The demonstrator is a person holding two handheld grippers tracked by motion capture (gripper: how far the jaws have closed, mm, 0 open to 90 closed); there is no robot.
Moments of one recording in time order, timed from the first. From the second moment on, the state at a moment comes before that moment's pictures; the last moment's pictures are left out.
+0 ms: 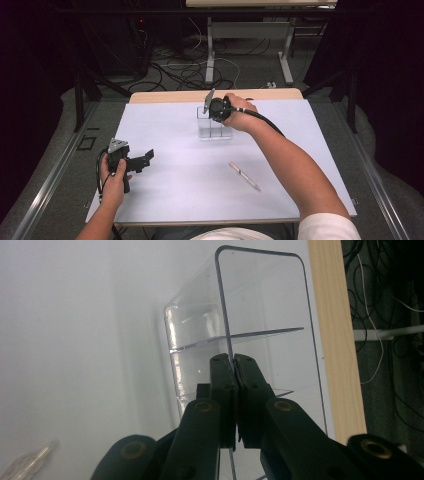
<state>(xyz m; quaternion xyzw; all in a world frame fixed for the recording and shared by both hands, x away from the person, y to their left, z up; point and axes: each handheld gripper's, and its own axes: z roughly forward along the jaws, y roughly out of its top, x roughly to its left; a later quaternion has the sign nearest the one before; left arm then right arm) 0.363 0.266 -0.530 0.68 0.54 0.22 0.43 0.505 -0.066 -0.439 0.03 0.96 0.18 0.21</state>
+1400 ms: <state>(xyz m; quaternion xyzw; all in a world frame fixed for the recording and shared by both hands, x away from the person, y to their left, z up) 0.364 0.262 -0.532 0.69 0.54 0.22 0.42 0.482 -0.083 -0.450 0.04 0.96 0.20 0.17</state>
